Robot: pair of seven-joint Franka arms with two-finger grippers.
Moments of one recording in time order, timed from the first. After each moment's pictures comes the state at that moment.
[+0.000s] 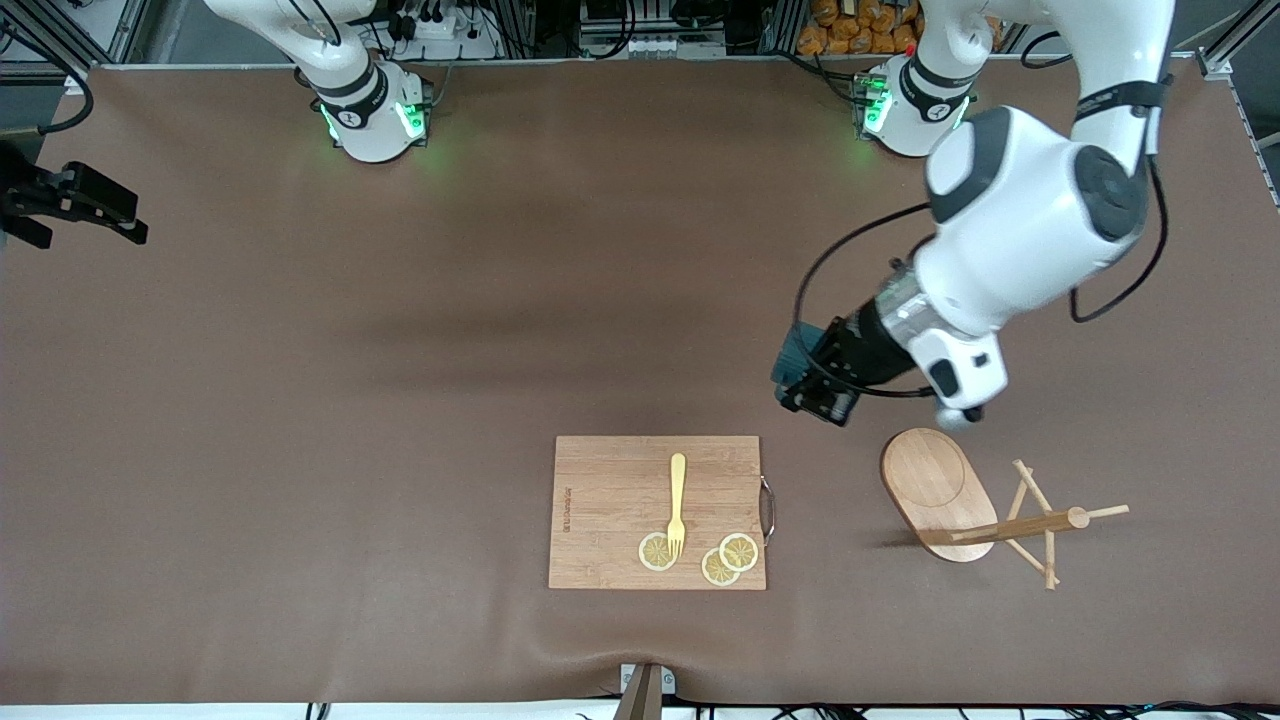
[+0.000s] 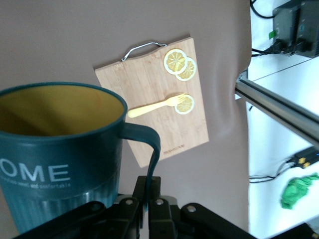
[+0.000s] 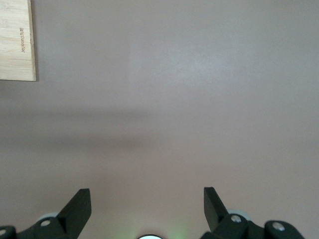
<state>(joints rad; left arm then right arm) -0.31 0.34 -0.06 -1.48 -0.45 2.13 -1.45 0.01 0.01 -0.02 -1.45 -0.01 1.40 -0.06</state>
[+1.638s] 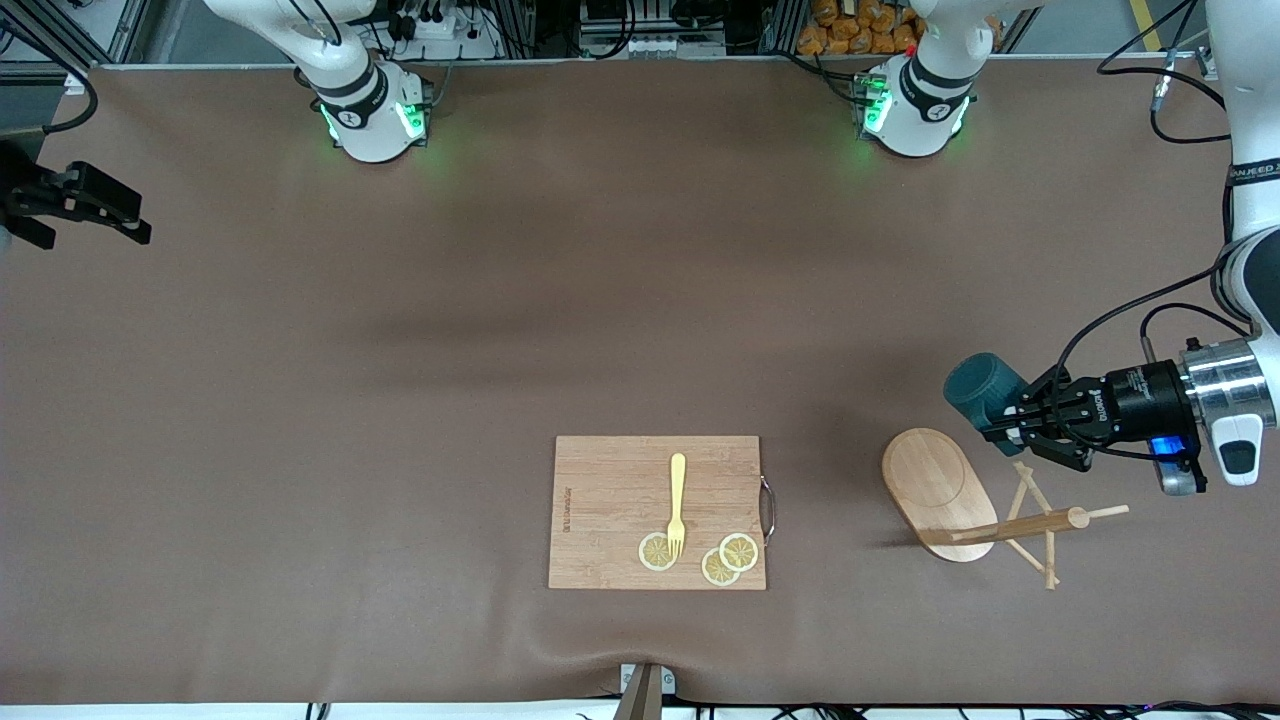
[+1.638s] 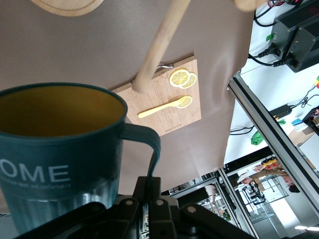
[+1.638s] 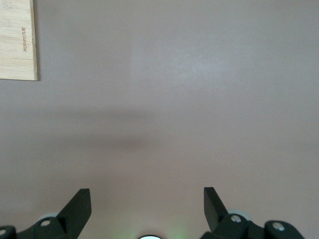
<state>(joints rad) 0.17 0.44 -0.06 -1.51 -0.91 1.77 -0.79 0.02 0.01 -0.01 -1.45 -0.01 1.40 -0.06</state>
